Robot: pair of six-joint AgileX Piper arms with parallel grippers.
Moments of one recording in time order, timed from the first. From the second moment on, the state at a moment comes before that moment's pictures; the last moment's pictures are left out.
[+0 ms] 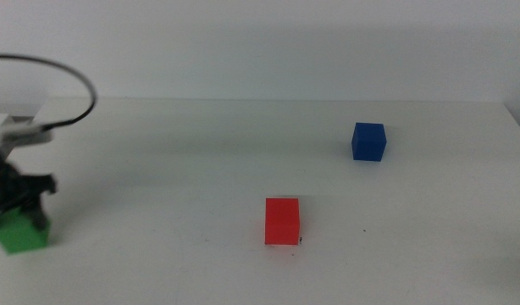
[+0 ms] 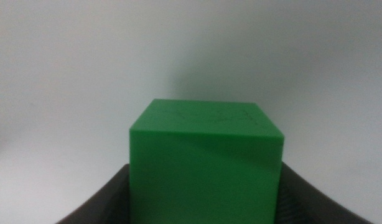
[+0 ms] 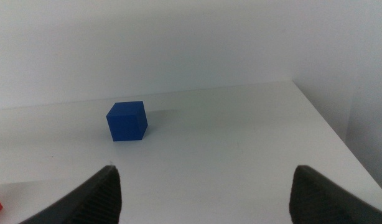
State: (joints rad) left arm 0.22 1.76 -1.12 -0.04 0.95 -0.02; right arm -0.02 0.00 0.00 0.04 0.22 0.06
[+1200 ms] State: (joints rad) left arm -0.72 2.02 -1.66 0.01 1.05 -0.68; right arm -0.02 0.00 0.00 0.04 0.22 0.06
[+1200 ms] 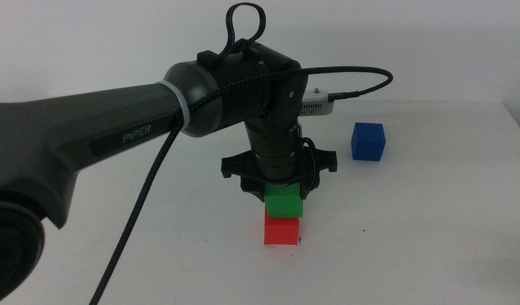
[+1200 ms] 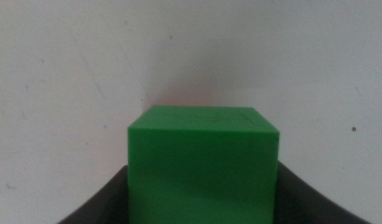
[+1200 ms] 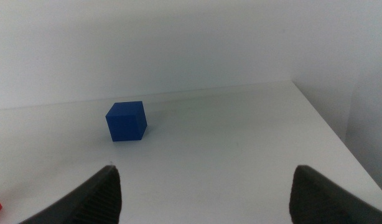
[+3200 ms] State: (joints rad) left arm -0.71 0.91 -1.22 -0.14 0.90 0.02; right arm -0.02 0.00 0.00 0.10 0.14 0.12
